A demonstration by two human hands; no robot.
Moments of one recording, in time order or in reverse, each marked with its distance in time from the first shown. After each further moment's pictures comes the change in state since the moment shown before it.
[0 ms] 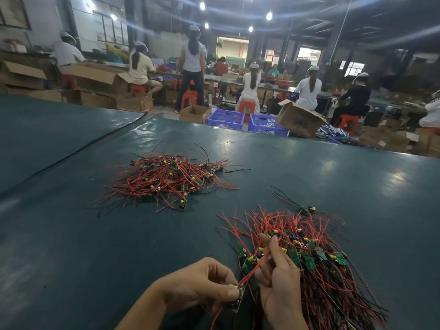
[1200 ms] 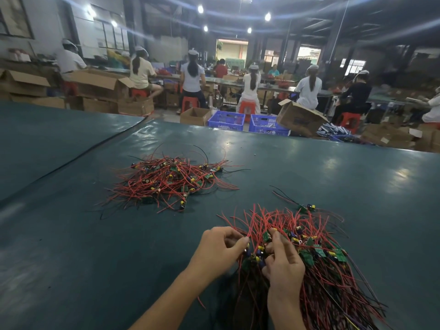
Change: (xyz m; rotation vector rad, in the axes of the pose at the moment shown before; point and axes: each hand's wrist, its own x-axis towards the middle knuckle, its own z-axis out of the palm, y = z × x) left_hand 0.056 0.008 0.012 0.617 0.800 0.182; right_hand 0.006 0.000 -0.006 -0.233 0.142 -0.205
